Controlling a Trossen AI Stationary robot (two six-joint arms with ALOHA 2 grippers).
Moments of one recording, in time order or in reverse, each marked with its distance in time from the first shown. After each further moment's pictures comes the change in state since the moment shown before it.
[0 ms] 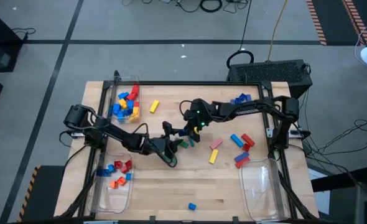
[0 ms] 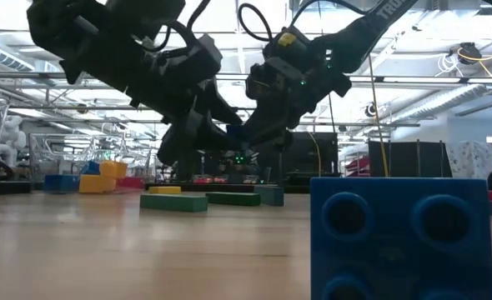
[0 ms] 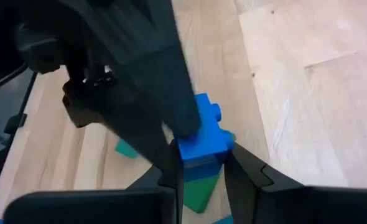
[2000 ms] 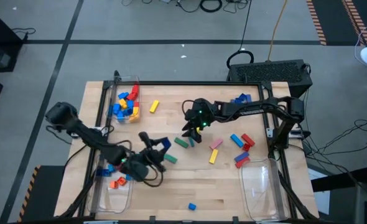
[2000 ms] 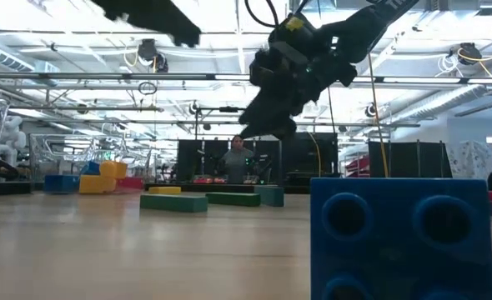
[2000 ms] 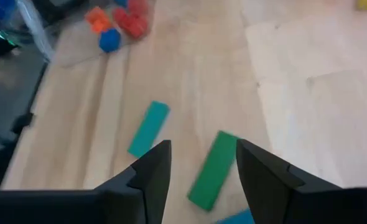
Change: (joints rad) left arm -0.356 -0.253 0.179 -0.553 -0.482 -0.645; right arm 0.021 -0.062 -0.009 -0.020 0.024 -0.009
